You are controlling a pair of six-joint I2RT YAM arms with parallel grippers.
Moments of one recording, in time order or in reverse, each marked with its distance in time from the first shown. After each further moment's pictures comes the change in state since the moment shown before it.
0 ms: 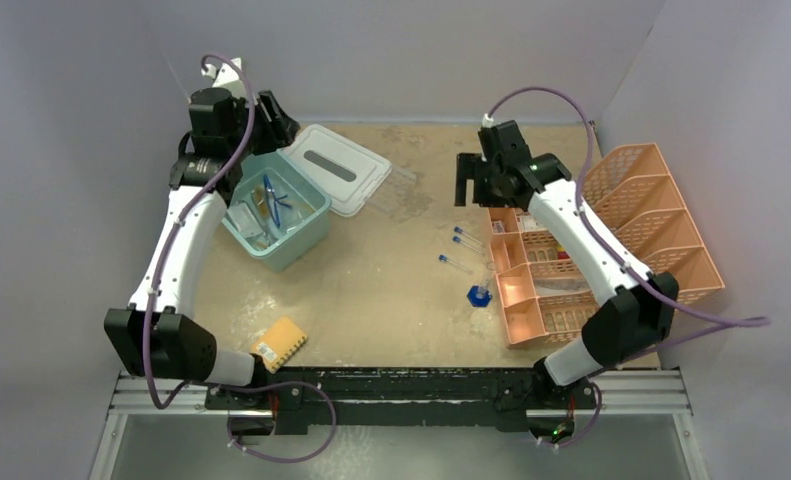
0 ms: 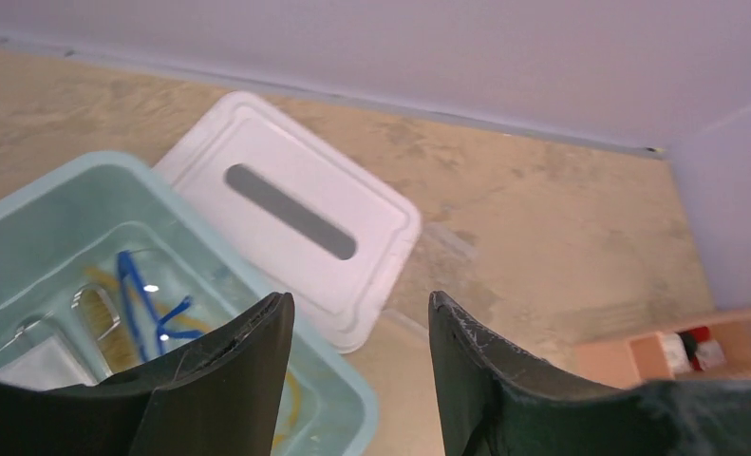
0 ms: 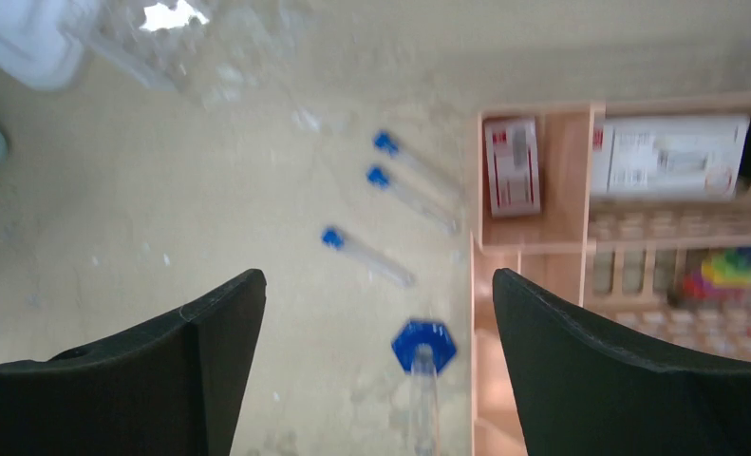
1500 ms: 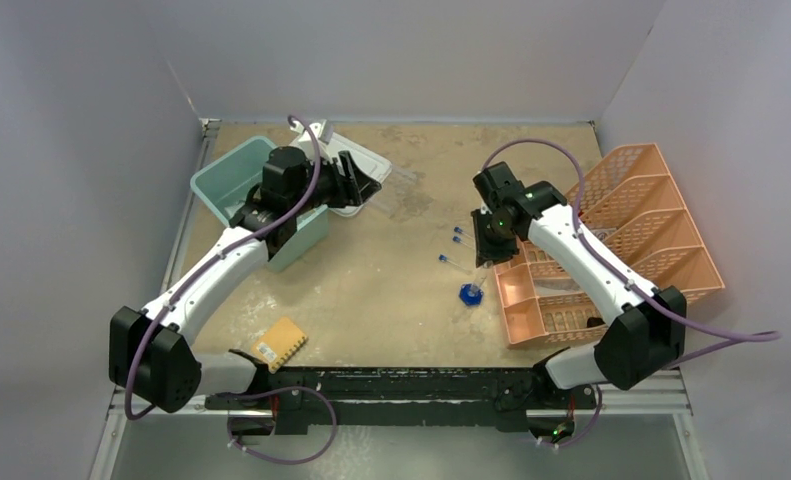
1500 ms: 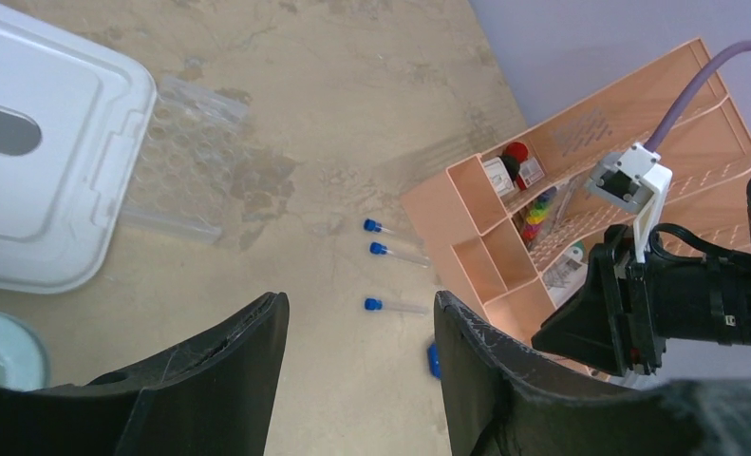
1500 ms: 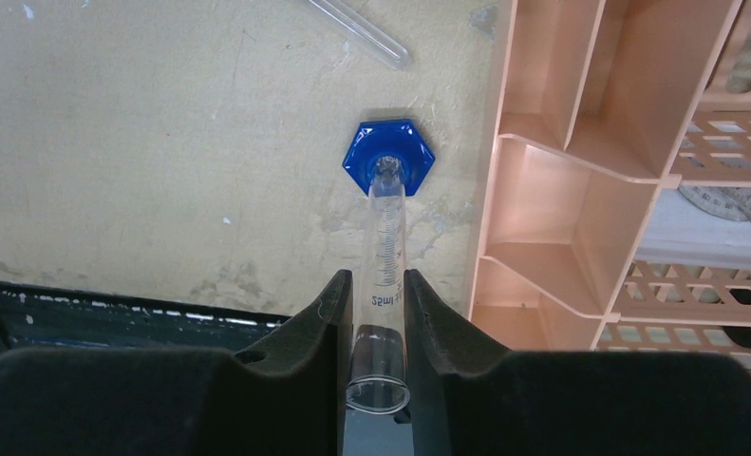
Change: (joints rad) left arm -0.348 -0.141 -0.417 0.341 0.175 -0.167; right arm 0.046 -0.160 -0.288 -0.259 -0.146 0.064
